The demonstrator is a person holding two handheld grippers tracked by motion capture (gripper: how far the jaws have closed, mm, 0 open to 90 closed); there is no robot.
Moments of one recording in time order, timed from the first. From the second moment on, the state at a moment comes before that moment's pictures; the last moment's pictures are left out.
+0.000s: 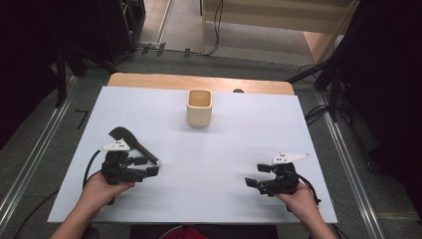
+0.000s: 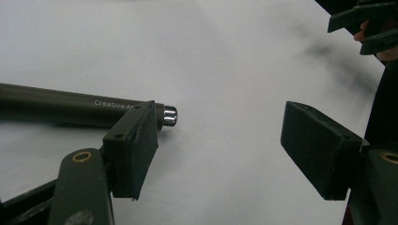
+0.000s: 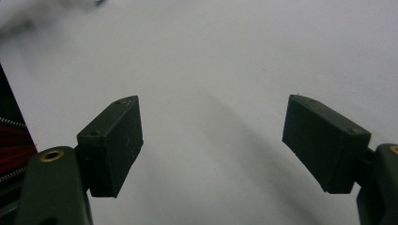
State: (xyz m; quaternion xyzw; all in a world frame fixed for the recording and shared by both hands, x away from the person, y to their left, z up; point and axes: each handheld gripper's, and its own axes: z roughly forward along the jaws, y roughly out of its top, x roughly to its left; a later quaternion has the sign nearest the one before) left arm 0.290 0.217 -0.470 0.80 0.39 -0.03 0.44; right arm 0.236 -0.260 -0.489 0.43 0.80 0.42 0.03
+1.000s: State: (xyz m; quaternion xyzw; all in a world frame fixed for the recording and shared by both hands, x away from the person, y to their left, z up) left arm 0.292 0.215 -0.470 0.81 0.40 -0.03 0.41; right arm 0.240 -0.265 -0.490 0.45 0.79 0.42 0.03
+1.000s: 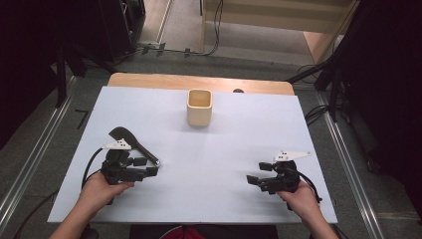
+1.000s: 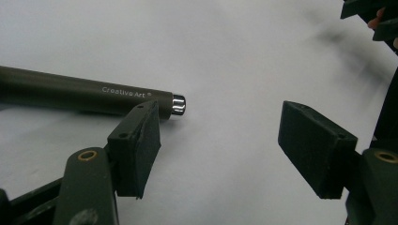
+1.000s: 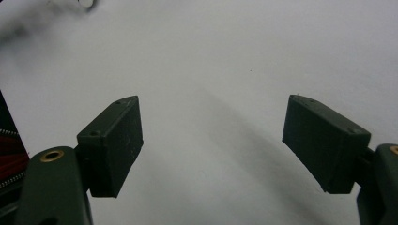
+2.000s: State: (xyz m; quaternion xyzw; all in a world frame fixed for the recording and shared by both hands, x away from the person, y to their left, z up) left arm 0.296 0.217 -0.464 0.81 0.41 -0.03 0.41; right arm 0.240 -0.265 -0.491 0.45 0.79 0.41 0.03
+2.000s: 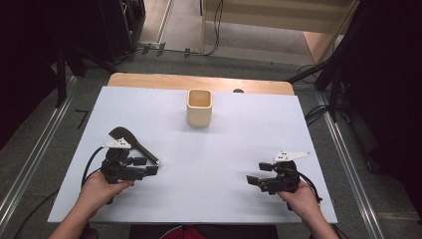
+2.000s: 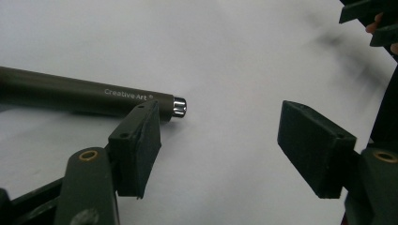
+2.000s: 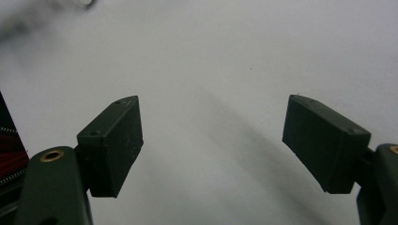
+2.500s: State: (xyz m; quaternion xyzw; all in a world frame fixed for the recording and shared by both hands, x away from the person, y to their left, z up) left arm 0.310 0.206 -0.443 0.81 0.40 -0.03 0.42; right arm 0.240 -0.264 -0.491 0.45 0.79 0.41 0.03
